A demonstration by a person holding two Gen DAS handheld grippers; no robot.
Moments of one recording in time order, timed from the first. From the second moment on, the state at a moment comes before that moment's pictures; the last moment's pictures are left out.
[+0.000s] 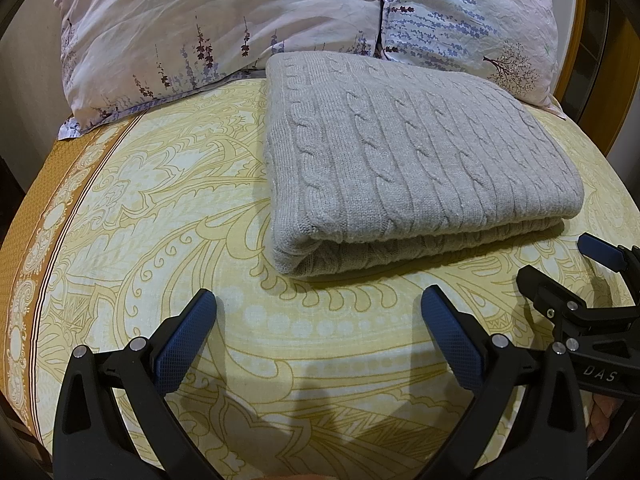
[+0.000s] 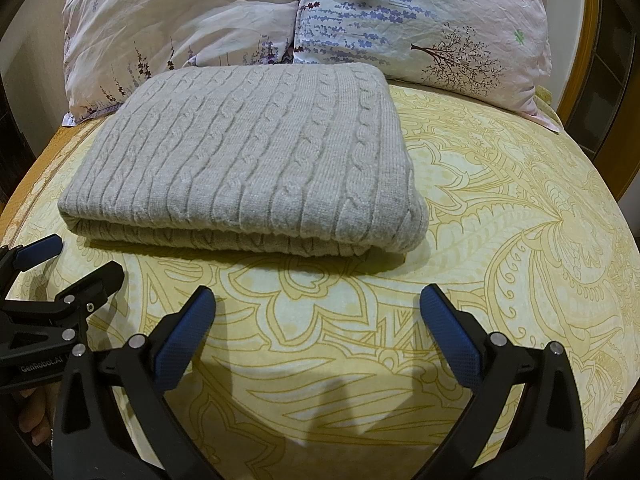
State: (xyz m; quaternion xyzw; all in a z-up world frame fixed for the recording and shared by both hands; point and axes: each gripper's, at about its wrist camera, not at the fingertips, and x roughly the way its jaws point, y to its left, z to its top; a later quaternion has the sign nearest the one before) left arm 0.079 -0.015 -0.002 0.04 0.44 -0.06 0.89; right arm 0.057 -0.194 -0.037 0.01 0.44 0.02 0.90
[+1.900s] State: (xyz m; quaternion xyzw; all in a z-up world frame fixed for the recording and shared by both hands) left arm 0.080 -0.015 -0.002 0.04 0.45 -0.06 0.89; right arm 0.057 -0.193 -0.037 0.01 0.44 0.02 0.90
